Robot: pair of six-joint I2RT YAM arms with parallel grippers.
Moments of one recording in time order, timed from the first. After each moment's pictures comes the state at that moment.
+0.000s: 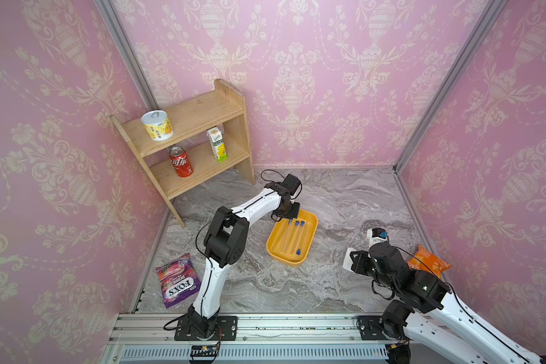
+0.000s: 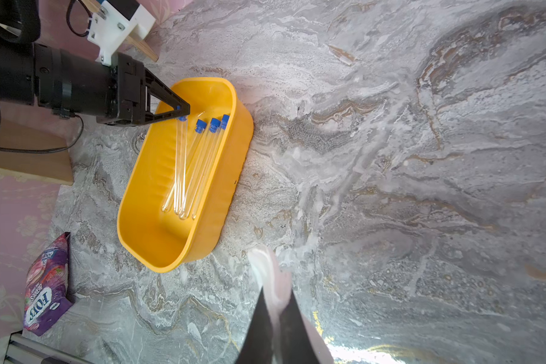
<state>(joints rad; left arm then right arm) -0.58 2.19 1.82 -0.83 0.07 -0.33 0.70 0.58 0.58 -0.73 0.25 0.84</state>
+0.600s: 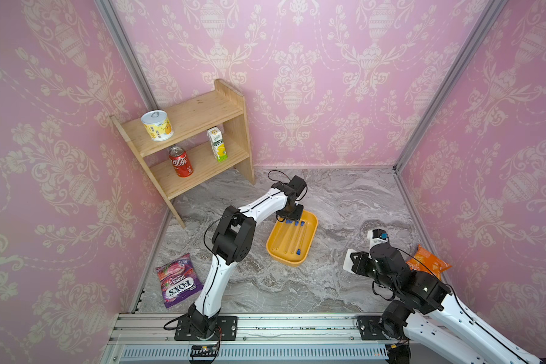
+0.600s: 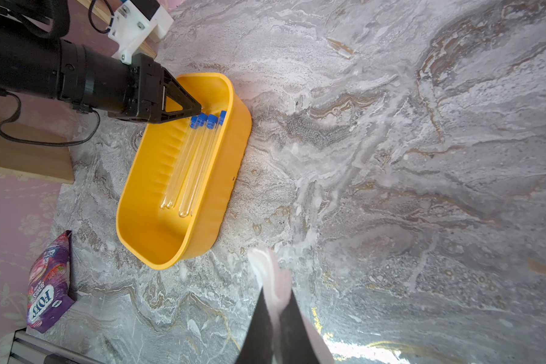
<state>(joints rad) -0.61 2.27 1.92 -0.91 0.03 -0.30 0.69 0.57 0.57 -0.74 0.23 0.84</state>
